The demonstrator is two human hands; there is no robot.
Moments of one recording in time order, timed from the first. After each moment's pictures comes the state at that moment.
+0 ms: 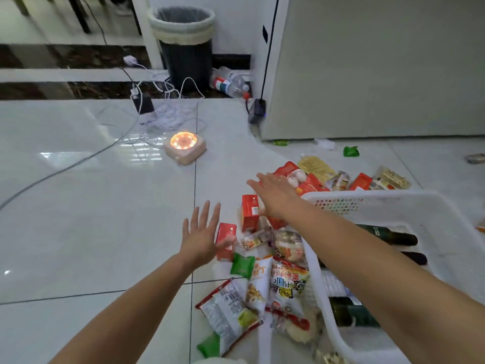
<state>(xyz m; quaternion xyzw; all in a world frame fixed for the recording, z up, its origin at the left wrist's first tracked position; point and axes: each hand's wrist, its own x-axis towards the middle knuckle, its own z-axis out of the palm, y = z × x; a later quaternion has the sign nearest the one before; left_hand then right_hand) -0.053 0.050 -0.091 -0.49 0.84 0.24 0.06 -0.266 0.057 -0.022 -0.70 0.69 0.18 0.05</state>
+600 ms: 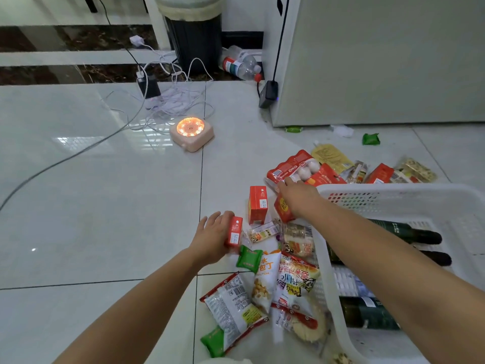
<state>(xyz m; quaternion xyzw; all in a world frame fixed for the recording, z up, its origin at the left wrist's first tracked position) -0.064 0.054 -0.103 -0.45 0.86 0.25 0.07 -0.292 0.061 -0.052 -0.62 0.74 0.23 0.13</state>
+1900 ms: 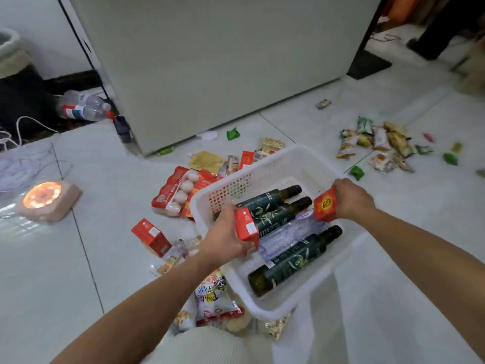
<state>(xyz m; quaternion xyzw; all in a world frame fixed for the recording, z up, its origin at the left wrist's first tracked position) -0.255 0.160 -0.034 -0.23 0.86 0.45 -0.01 -0.480 0.355 0.006 -0.20 0.97 0.01 0.15</state>
